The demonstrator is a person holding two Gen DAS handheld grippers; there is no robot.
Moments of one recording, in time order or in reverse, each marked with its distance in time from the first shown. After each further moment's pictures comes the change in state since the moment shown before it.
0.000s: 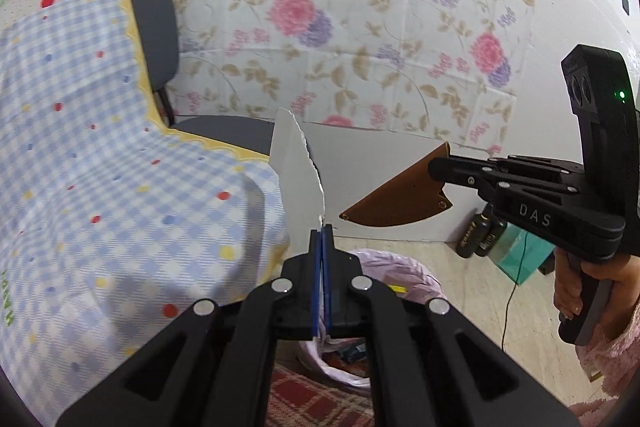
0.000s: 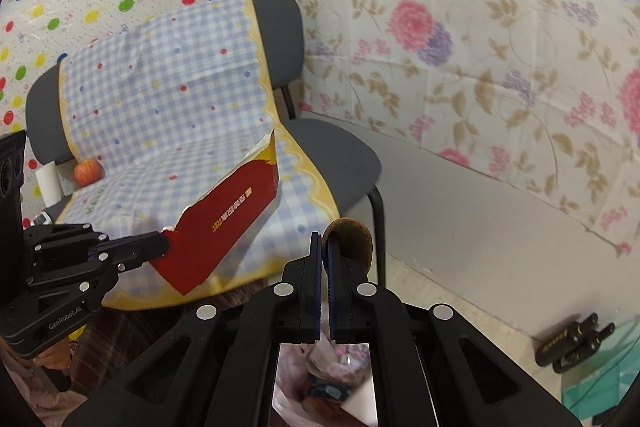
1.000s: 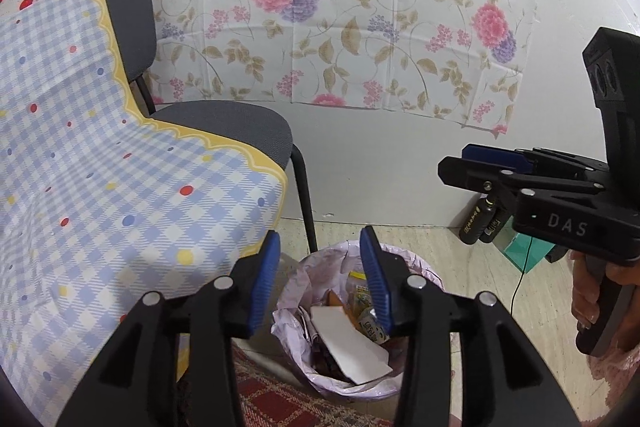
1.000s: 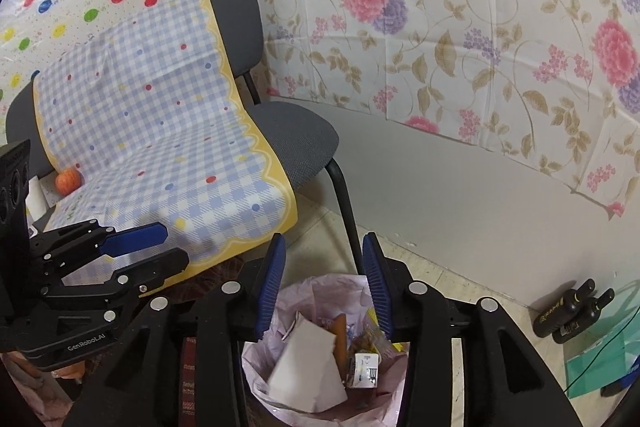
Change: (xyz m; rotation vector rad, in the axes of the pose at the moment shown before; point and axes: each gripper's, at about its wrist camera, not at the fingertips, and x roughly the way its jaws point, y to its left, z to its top) left arm 0.038 -0.022 0.005 0.019 0.062 0.029; right arm 0.004 -0.036 -0.005 0.079 0.026 -0.017
